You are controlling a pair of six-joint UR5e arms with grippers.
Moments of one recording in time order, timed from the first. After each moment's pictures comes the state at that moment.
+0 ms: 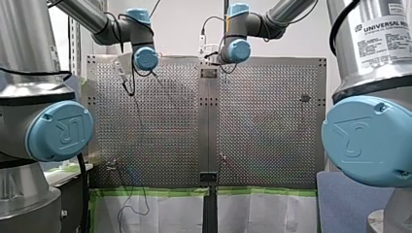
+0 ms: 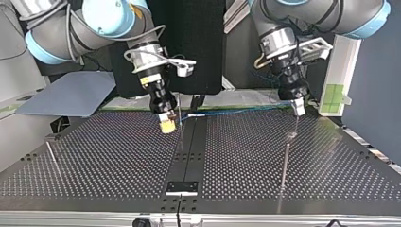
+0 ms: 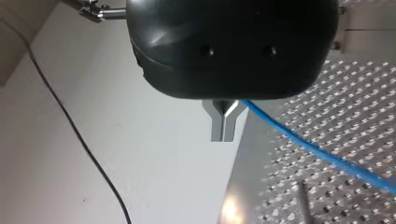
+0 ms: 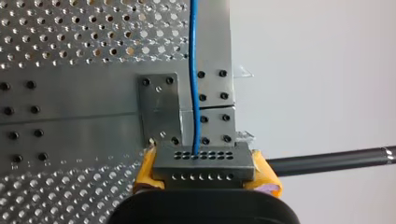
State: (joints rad) left arm -0.35 -1.37 -2.00 -2.56 -2.23 -1.77; right arm 2.30 -1.35 1.50 -0.31 1.61 1.60
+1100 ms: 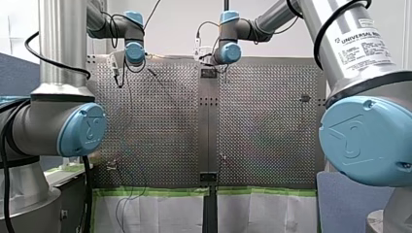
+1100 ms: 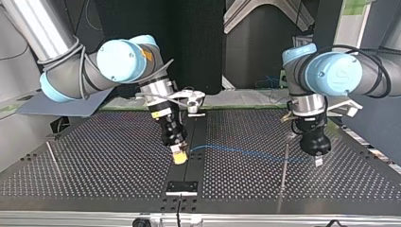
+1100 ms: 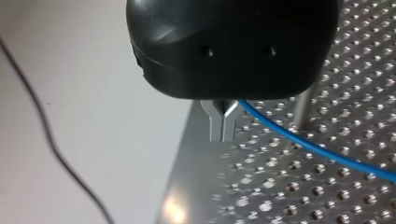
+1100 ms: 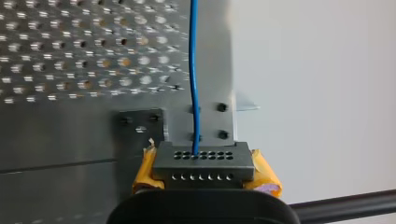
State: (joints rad) left arm -0.07 -1.58 -1.67 -2.89 -1.90 -1.78; right arm 2.28 -1.16 1.19 -0.21 1.55 1.62
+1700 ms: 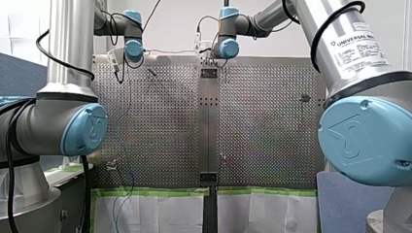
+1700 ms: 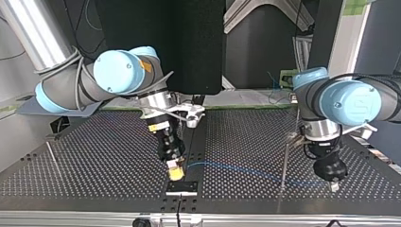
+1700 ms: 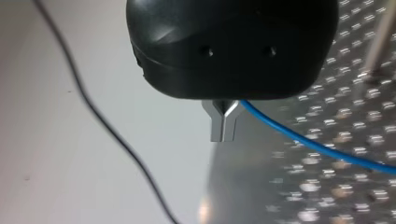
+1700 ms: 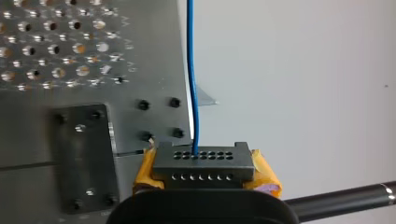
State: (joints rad) left arm -0.01 -1.65 -1.51 -2.92 -1.88 -1.81; right arm 2.28 -1.12 1.08 -0.20 1.57 1.59
